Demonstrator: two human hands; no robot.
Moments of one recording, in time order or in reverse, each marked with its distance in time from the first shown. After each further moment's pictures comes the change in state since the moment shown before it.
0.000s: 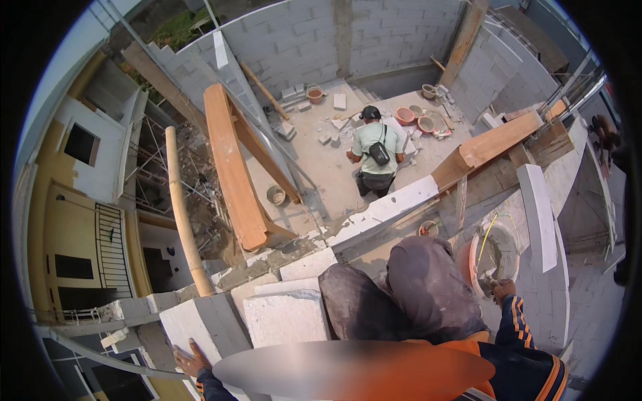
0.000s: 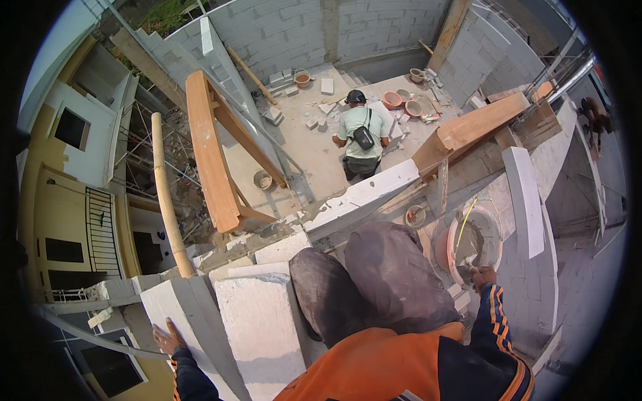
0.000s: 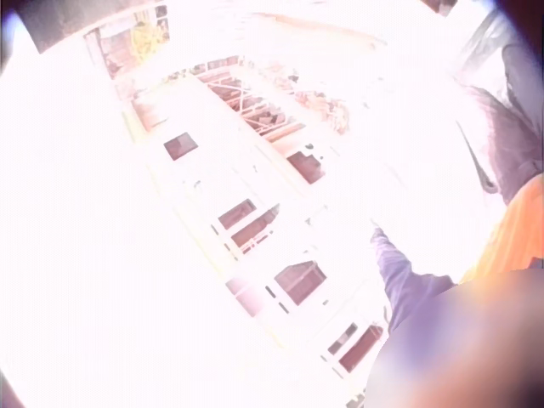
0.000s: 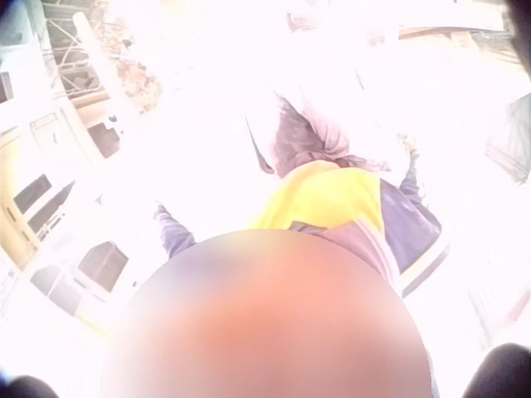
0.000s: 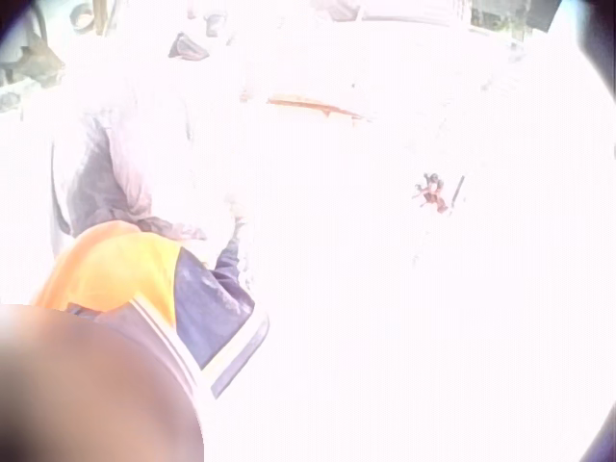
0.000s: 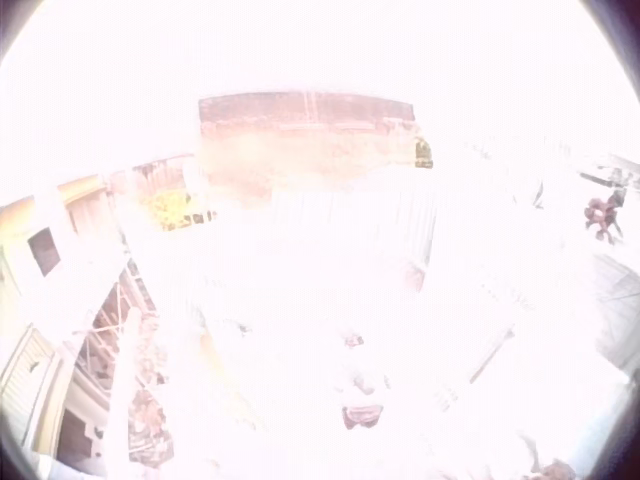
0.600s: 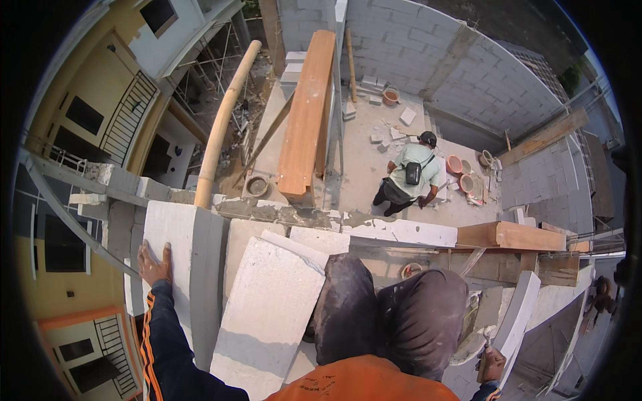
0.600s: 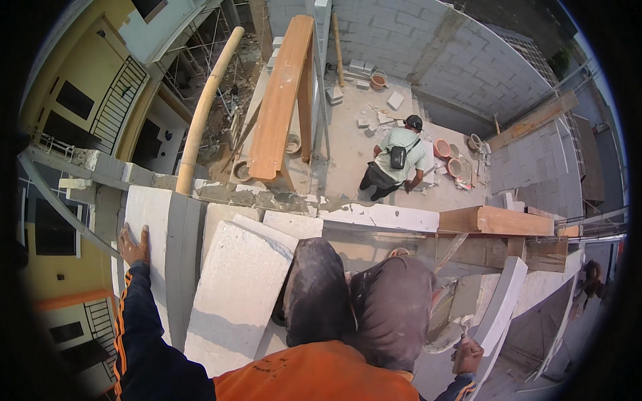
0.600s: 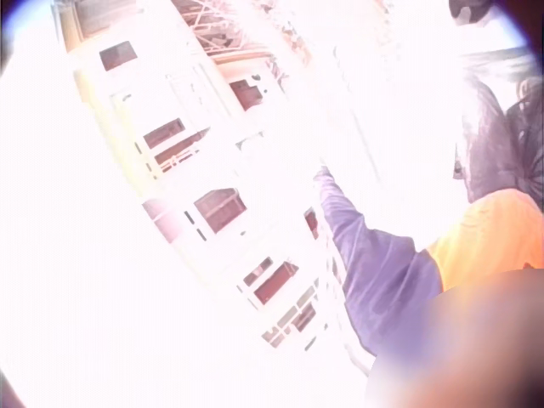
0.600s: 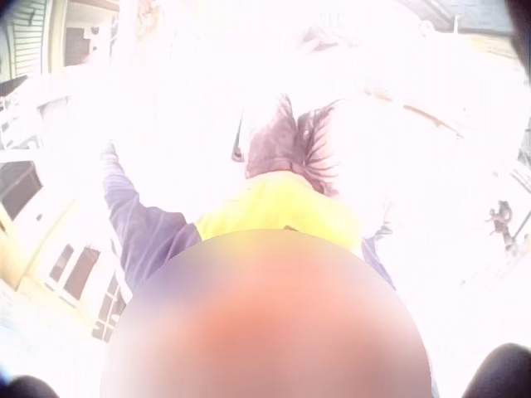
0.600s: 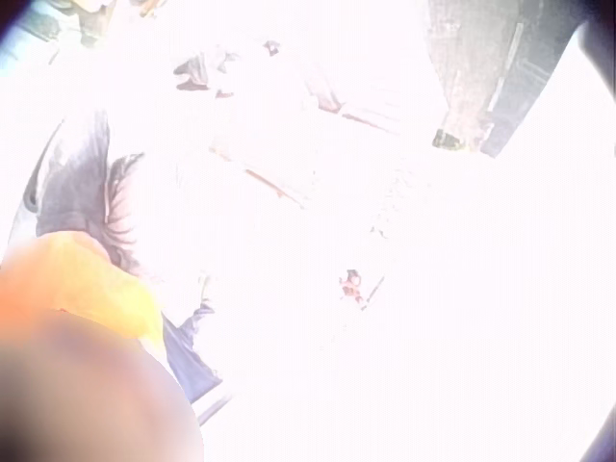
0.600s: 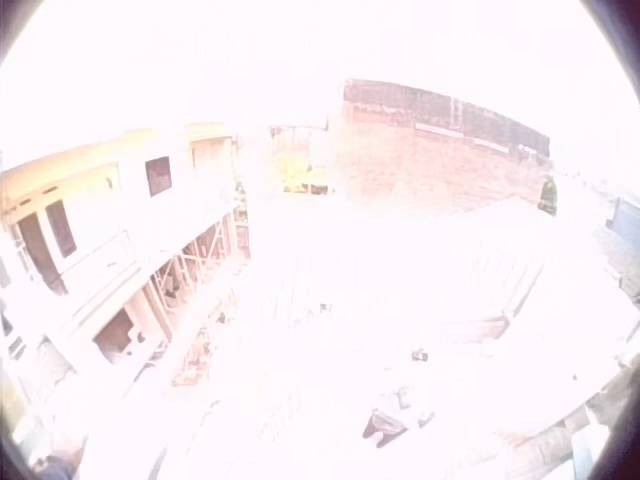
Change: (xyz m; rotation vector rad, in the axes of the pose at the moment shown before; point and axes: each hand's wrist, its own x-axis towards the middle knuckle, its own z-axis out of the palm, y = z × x) left_hand -0.002 0.009 -0.011 -0.092 -0.002 -0.034; right_hand -0.085 -0.081 -0.106 0.289 -0.154 -0.512
